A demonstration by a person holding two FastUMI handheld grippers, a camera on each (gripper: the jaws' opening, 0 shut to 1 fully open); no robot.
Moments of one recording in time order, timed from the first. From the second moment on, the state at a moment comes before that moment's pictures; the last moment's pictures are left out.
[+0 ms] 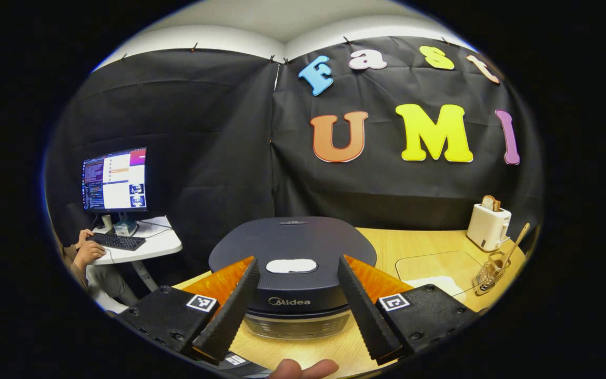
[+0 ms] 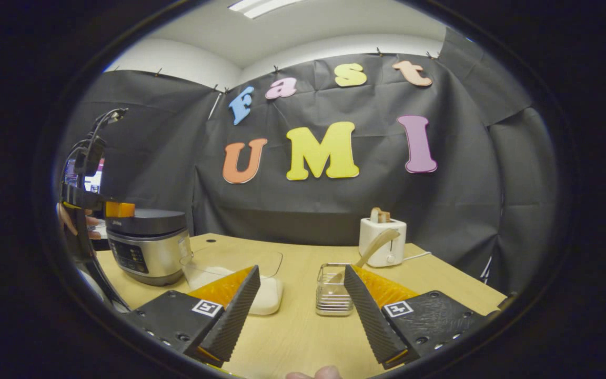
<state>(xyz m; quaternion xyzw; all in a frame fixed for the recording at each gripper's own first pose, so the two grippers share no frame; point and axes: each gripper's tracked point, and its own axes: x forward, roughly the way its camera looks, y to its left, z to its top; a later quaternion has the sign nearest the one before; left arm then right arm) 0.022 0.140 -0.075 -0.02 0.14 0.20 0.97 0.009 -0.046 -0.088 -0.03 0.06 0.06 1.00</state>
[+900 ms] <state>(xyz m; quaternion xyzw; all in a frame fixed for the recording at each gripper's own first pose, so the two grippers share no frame) 0.023 0.124 -0.071 -0.02 0.11 0.16 0.98 0.013 -0.027 -0.088 -0.01 0.04 0.07 1.00</state>
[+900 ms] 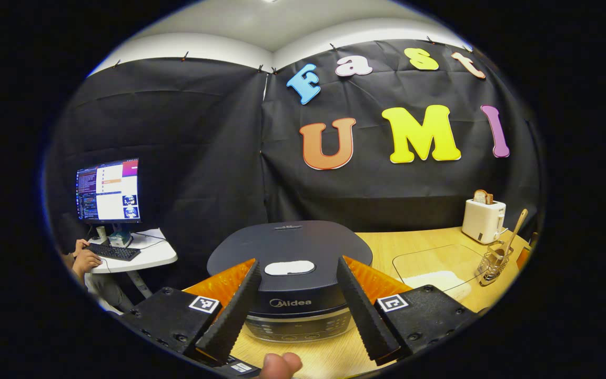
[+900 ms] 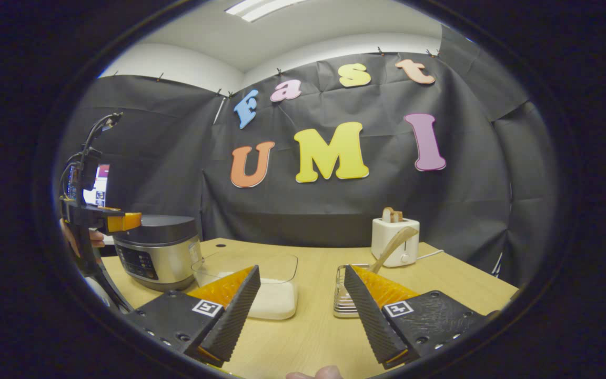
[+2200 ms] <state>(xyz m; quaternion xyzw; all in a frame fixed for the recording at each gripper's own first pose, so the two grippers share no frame) 0.004 0.014 -0.028 0.00 0.03 0.03 1.00 -0.004 -0.015 -0.007 -0.04 -0.05 -0.01 1.00</state>
